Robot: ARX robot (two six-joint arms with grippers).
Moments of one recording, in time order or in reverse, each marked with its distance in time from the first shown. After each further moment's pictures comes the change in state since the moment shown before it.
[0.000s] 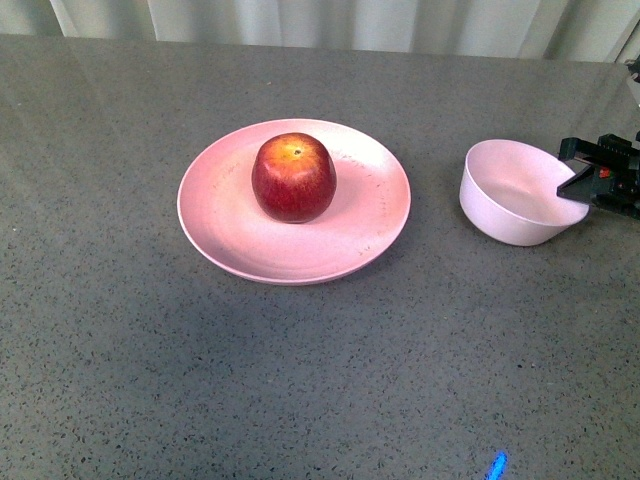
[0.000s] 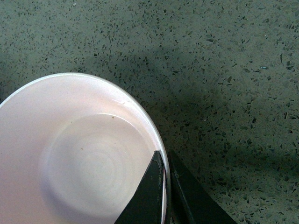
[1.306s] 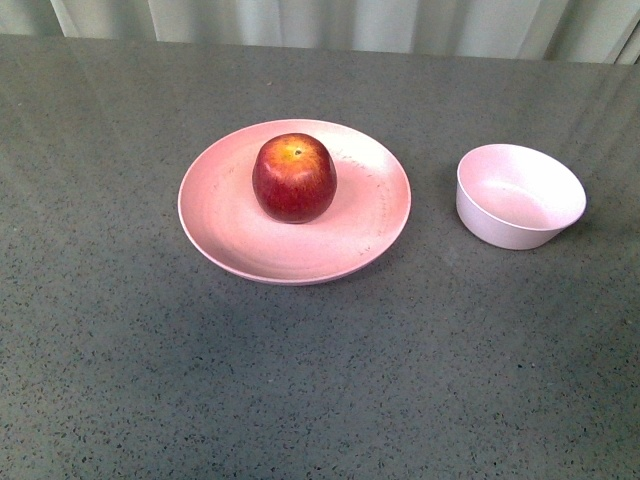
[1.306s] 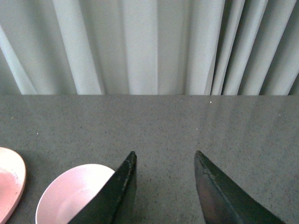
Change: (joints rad) left arm 0.000 0.000 0.000 0.000 0.000 0.000; right arm -0.065 -0.646 -0.737 0.850 0.136 -0.161
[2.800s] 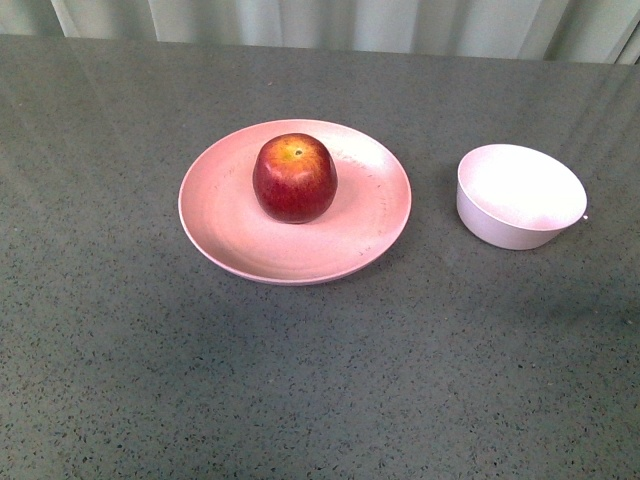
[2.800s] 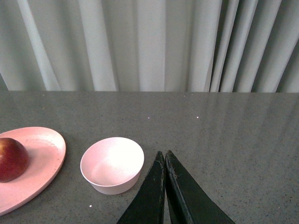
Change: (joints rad) left arm 0.000 0.000 0.000 0.000 0.000 0.000; right arm 0.095 -1.037 -0.207 -0.803 0.092 -0.006
